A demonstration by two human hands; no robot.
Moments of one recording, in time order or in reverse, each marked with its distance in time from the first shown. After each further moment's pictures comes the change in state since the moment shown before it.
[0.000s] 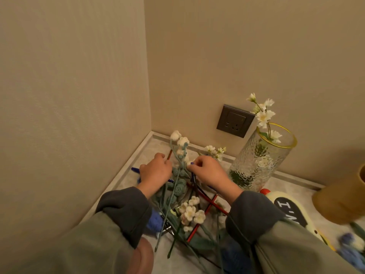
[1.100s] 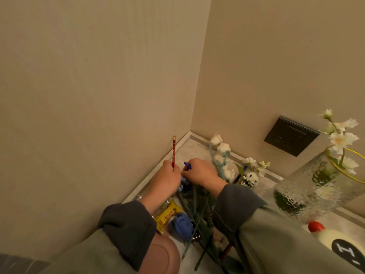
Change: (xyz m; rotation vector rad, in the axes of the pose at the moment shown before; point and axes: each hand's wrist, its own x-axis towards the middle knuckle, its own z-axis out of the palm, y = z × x) left_hand -0.007 -0.065 -0.020 -0.478 0.014 -0.212; right_hand 0.054 -0.076 0.089 -0.261 -0.280 -0.143
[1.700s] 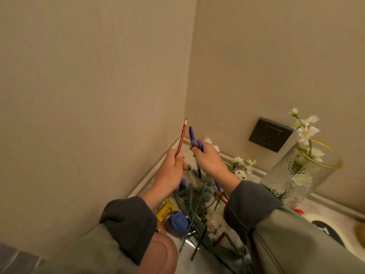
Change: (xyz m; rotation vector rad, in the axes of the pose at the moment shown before) left_hand -0.028 0.036 -0.001 -0.192 0.043 0.321; right_hand -0.046 -0.005 -0.055 0.509 0.336 -0.073
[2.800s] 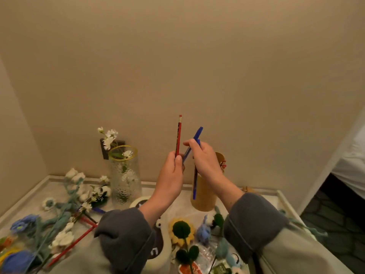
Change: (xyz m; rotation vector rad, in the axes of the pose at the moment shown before) left_hand -0.193 0.210 0.295 -0.259 -0.425 0.394; right_hand -0.236 0.092 -0.347 0.257 0.583 0.030
